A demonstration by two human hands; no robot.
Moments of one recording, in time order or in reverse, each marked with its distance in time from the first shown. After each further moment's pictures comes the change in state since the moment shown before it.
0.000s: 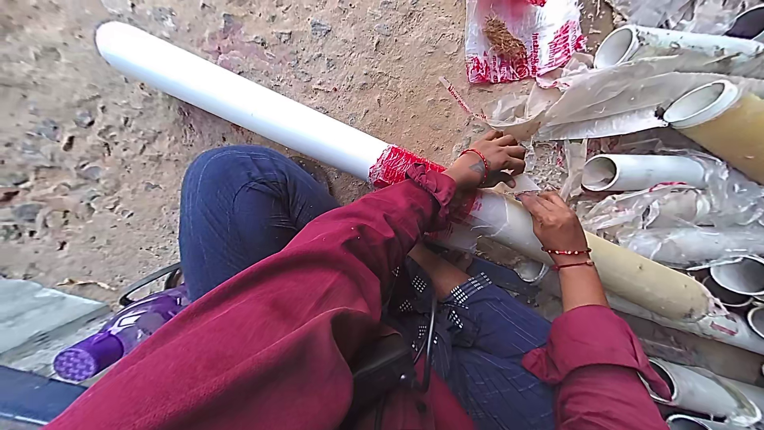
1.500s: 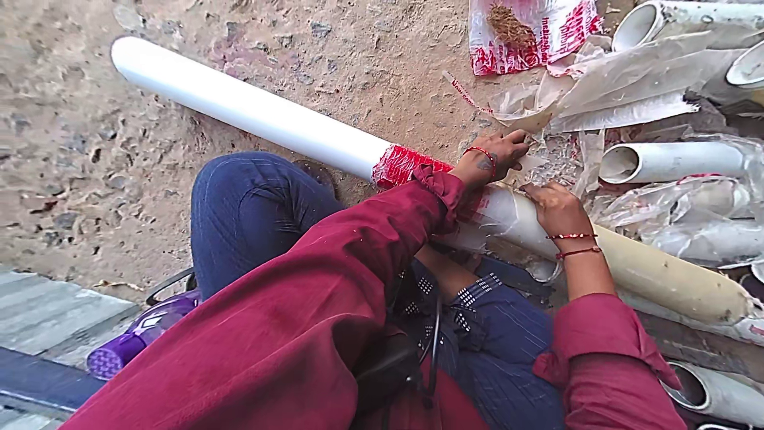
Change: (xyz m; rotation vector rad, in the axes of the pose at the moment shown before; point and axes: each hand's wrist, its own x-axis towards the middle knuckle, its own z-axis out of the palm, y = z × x) left_hand 0.011 0.018 -0.018 -0.074 -0.238 -0.436; right_hand 0.025 -0.008 0.003 0.054 -0.150 0.153
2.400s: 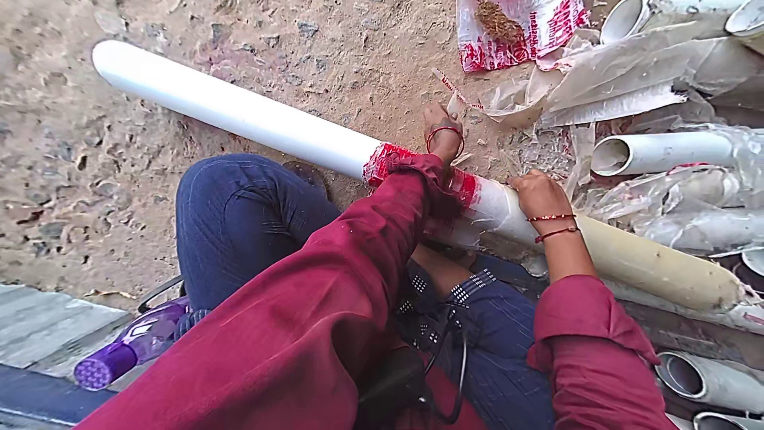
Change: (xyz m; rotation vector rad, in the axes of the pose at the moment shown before) left_hand 0.015 -0.045 0.002 -0.539 0.518 -0.875; right_hand 0.026 -0.024 -0.008 -0.145 -0.325 0.237
